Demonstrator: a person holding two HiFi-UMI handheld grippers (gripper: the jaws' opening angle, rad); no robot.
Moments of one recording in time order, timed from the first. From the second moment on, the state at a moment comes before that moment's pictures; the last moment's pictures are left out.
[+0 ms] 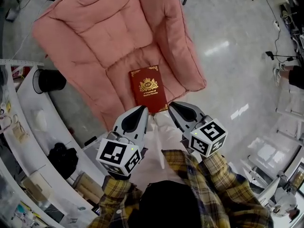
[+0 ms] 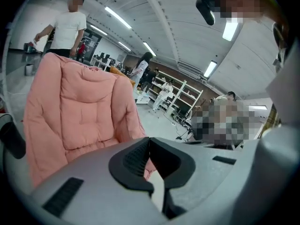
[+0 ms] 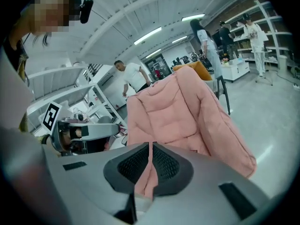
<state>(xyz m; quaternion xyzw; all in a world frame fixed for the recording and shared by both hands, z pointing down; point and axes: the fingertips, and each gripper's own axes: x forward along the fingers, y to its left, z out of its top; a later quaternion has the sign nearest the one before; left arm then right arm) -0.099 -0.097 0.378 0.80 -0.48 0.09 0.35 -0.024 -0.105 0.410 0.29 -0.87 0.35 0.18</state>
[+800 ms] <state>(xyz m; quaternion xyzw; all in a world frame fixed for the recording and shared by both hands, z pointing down) -0.079 -0.116 0.538 0.77 -0.45 0.12 0.44 0.008 -0.102 0.600 0.29 -0.79 0.48 0.23</state>
